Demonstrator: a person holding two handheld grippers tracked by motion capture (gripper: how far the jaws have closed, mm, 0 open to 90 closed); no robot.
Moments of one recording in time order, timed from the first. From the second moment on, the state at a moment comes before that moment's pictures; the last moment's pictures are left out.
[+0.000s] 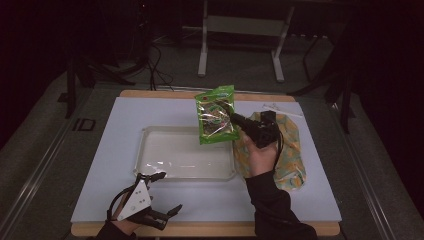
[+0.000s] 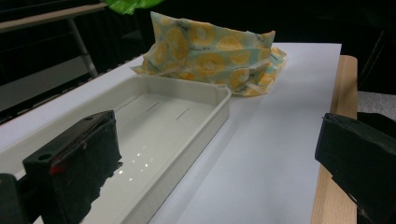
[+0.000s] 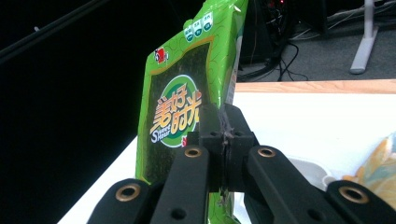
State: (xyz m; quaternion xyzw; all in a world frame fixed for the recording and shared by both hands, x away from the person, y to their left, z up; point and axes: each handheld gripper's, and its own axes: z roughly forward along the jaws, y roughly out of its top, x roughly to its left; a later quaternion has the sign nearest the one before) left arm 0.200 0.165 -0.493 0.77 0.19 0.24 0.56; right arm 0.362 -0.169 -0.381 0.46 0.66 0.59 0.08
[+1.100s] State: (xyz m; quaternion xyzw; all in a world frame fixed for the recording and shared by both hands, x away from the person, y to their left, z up) left arm 0.200 0.165 -0.493 0.77 0.19 0.24 0.56; right arm 0.356 -0.155 -0.456 0.52 0.63 0.57 0.03
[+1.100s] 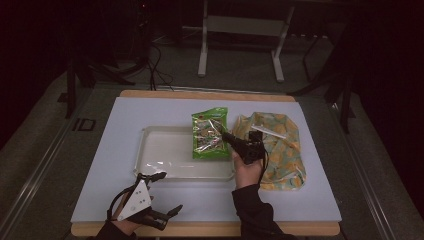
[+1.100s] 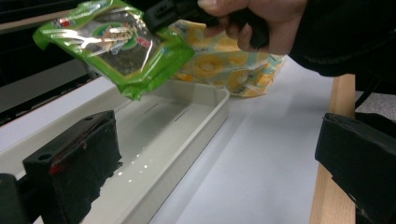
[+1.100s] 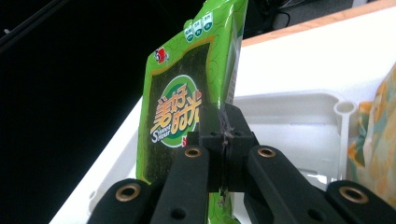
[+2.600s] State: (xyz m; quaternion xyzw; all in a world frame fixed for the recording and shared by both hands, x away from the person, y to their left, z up) left arm 0.200 0.165 -0.493 0.77 0.19 0.24 0.56; right arm 0.334 -0.153 -0.526 0.57 0.64 0.52 -0.01
